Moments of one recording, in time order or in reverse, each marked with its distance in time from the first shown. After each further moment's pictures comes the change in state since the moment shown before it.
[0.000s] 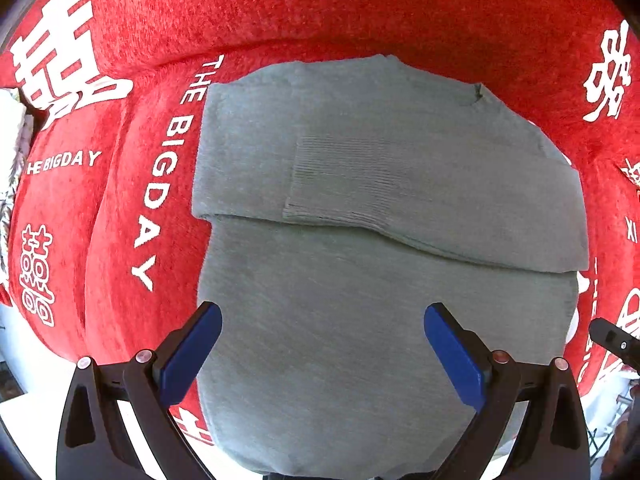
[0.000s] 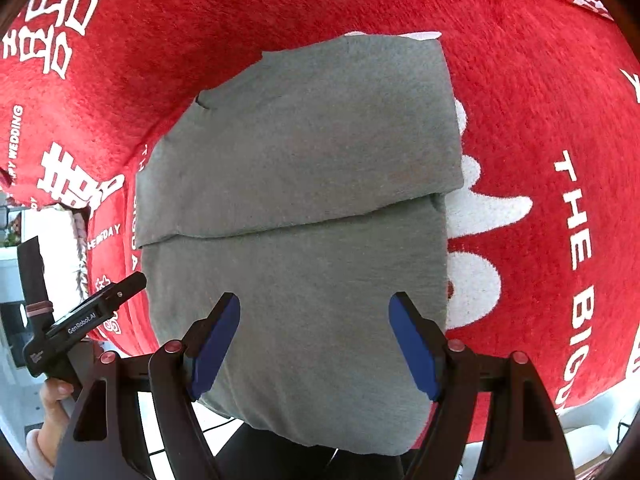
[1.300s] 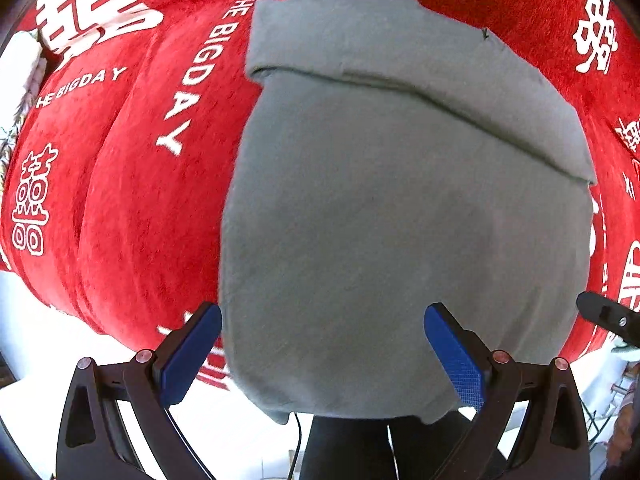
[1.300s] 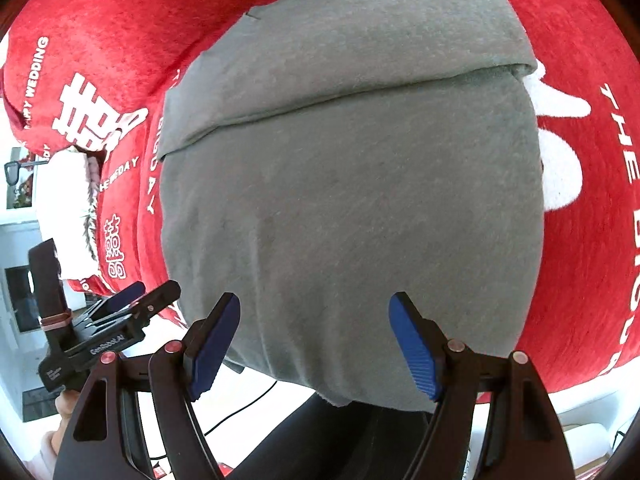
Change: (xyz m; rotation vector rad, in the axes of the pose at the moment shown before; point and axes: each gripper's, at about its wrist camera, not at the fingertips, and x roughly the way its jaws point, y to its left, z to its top) left arm 0.011 0.057 -0.109 -0.004 0.056 -0.038; right arm 0.040 0.045 -0.090 -0.070 0.080 0.051
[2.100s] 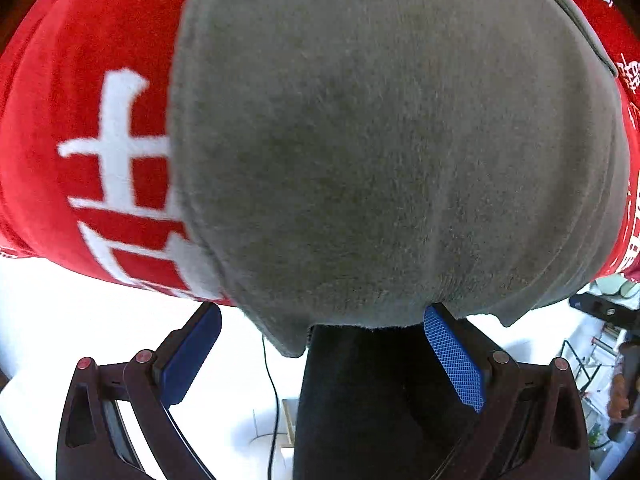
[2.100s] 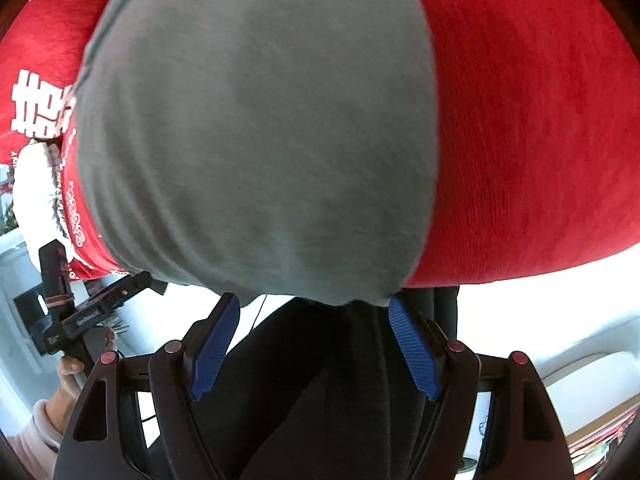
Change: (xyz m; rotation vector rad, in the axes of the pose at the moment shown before) left arm 0.106 0.038 -0.104 0.026 0.228 -0.119; right arm 0.081 -0.113 -0.114 0.173 0.192 -0.003
